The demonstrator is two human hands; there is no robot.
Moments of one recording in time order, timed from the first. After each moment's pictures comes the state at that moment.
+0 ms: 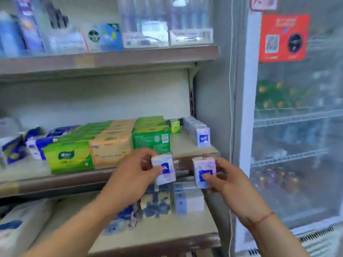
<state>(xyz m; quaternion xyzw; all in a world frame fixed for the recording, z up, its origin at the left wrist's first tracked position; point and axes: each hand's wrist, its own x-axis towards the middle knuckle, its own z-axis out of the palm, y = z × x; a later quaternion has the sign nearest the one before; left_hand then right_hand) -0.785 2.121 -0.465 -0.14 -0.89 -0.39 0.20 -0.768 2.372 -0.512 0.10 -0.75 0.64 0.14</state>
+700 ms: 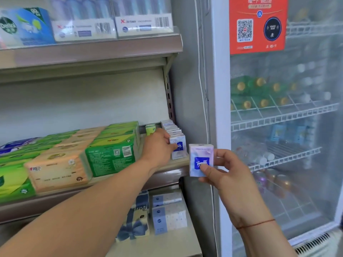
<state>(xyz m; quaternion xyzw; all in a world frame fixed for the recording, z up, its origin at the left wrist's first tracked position) -0.977 2.297 -0.442 -0.12 -0.90 -0.36 0.23 -0.834 2.455 -0.492 0.04 -0.61 0.75 0.25</state>
